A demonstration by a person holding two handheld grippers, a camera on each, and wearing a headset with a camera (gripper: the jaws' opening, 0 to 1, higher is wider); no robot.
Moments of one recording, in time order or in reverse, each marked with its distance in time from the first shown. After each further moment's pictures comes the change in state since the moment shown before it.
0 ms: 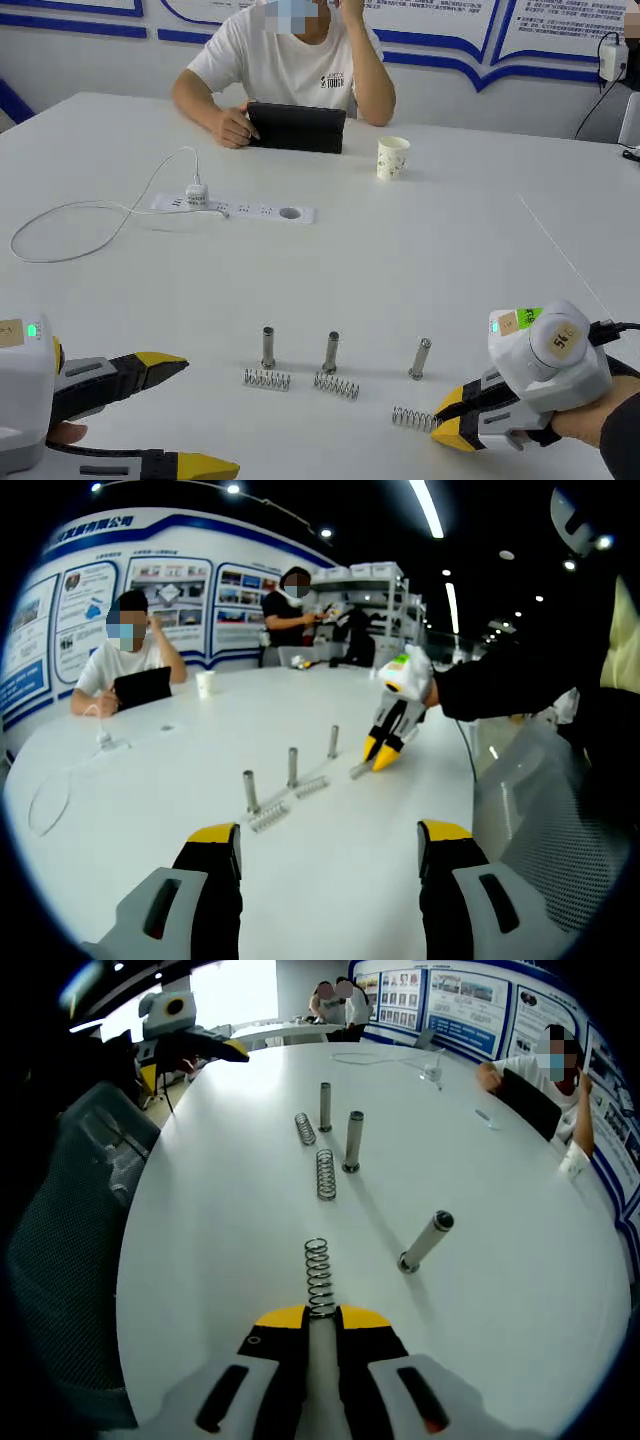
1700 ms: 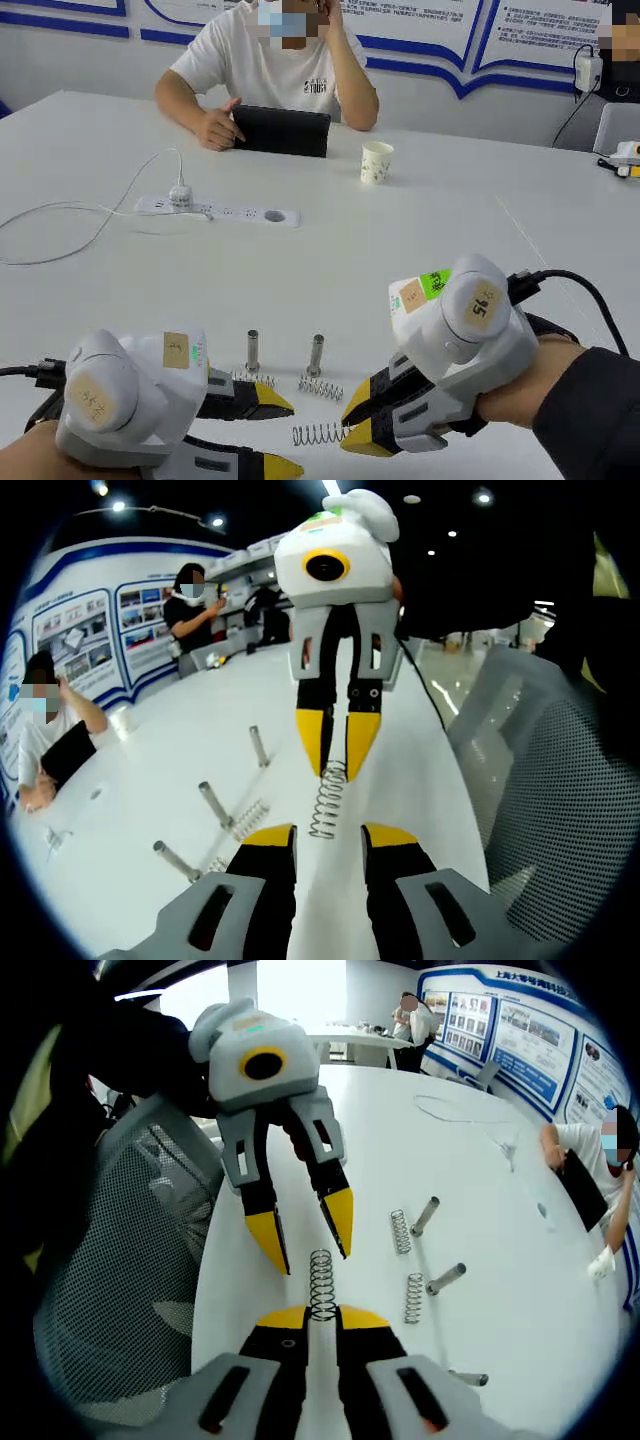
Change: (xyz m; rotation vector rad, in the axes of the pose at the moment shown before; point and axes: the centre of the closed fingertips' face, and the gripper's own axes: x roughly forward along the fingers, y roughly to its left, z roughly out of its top) left arm 0.077 -0.047 -0.007 0.336 0.115 -0.263; right arm -0.010 0.084 0.104 -0.217 -0.008 0.153
